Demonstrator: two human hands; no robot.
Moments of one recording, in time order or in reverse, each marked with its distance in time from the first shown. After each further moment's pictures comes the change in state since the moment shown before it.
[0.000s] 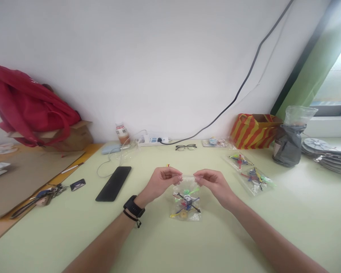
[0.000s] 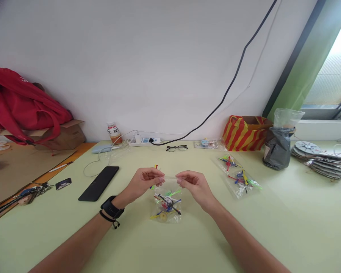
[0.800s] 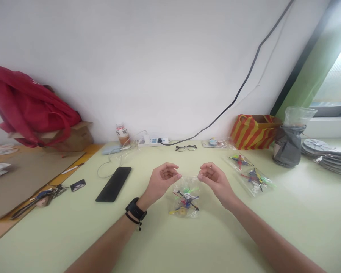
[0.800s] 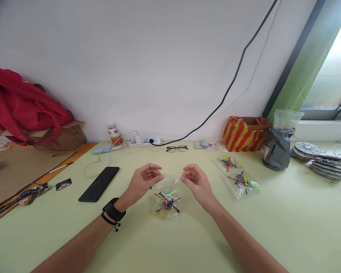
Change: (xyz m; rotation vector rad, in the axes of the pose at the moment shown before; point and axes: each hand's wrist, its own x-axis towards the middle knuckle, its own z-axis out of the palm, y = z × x) left_hand -0.001 -0.003 0.006 -0.006 0.168 0.085; right_hand 0.000 -0.003 0.000 0.026 0.071 -0.095
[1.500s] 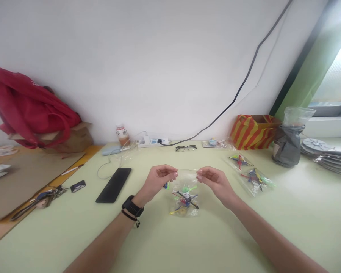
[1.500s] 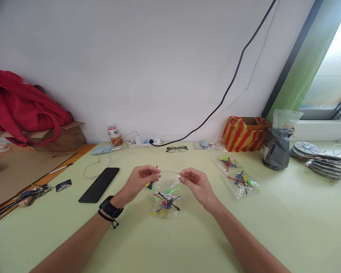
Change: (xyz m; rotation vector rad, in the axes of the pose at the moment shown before) left_hand 0.007 0.004 -0.018 0.008 -0.047 -0.110; right_hand 0.001 -0.002 -0.003 -0.019 -0.013 0.063
